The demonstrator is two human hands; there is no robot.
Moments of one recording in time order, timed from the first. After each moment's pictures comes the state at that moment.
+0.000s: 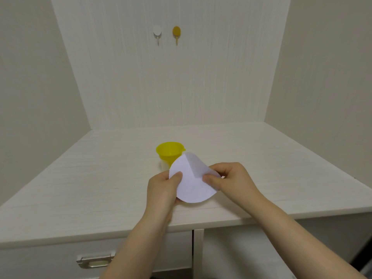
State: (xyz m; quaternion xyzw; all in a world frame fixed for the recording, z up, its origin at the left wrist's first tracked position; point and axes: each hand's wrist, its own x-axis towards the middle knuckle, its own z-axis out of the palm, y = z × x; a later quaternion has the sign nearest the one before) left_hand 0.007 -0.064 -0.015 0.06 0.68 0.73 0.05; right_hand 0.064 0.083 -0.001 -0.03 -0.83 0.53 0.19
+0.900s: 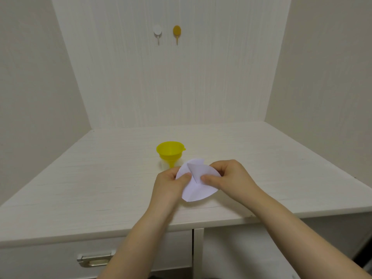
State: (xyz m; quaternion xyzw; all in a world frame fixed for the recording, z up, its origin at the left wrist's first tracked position) left_hand 0.018 -0.063 -0.003 0.15 0.71 0.69 0.07; right_hand 0.060 0.087 0.002 -0.01 -0.87 0.47 0.15
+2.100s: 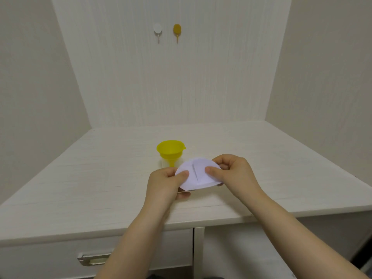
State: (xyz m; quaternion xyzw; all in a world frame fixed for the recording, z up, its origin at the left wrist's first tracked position) left_hand 0.012 -0.070 -0.002 0.09 0.70 0.70 0.09; right_hand 0.060 0.085 0.004 -0.07 -0.79 0.57 0.23
